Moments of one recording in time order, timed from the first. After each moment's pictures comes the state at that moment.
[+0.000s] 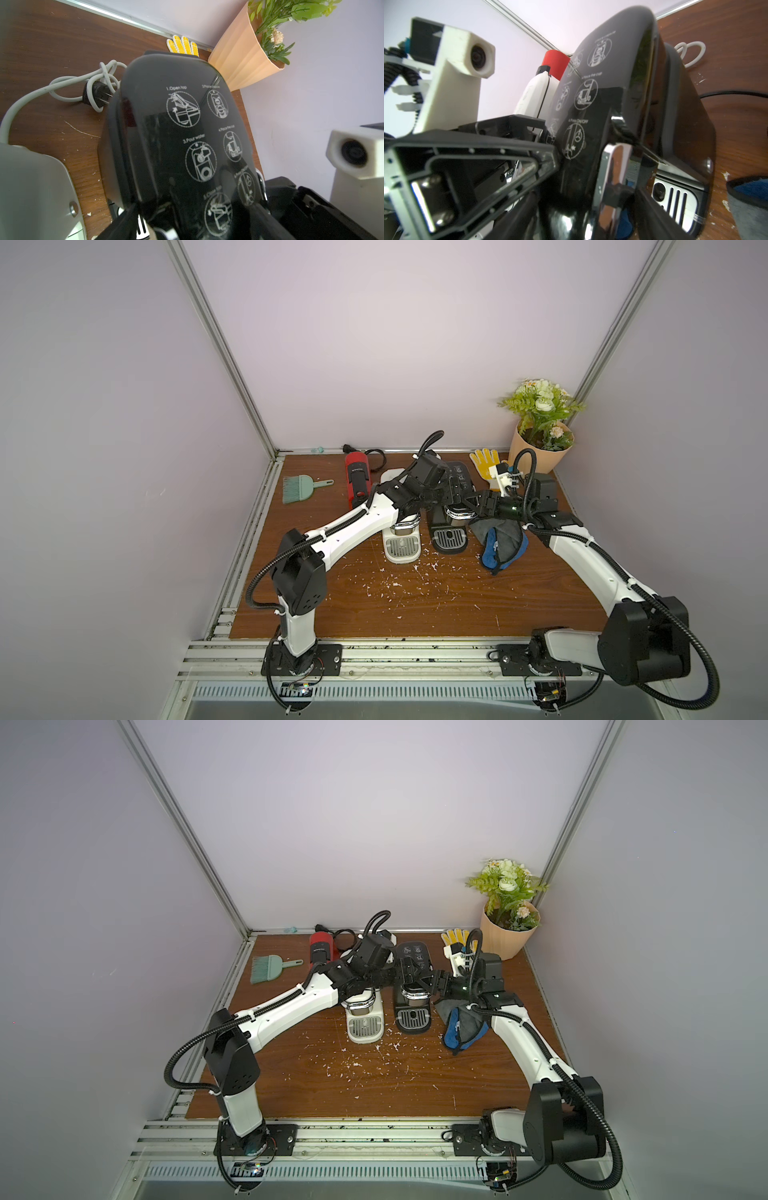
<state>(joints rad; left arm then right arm) -0.81 1.86 1.68 -0.45 0.04 -0.77 0.16 1.31 0.97 -0.24 -0.78 0.44</state>
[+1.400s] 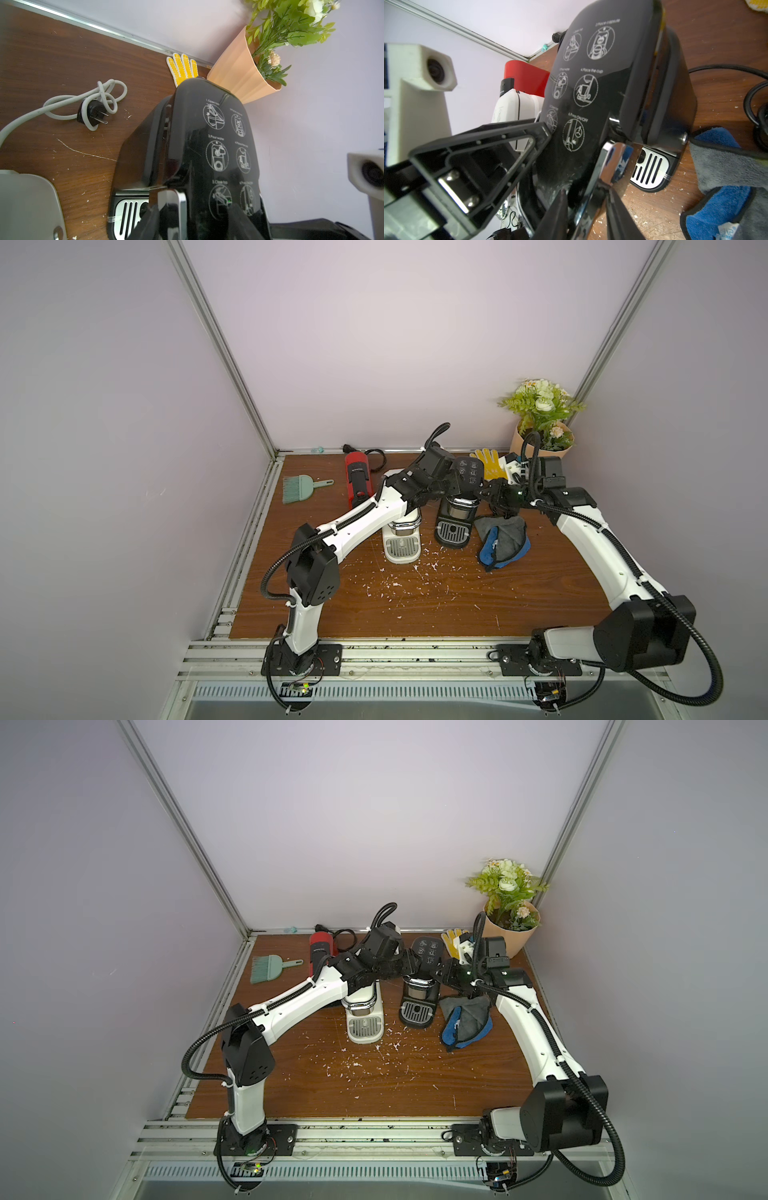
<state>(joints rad) -0.82 1.96 1.83 -0.47 0.00 -0.80 0.15 1.39 1.29 -0.69 -0.59 0.47</state>
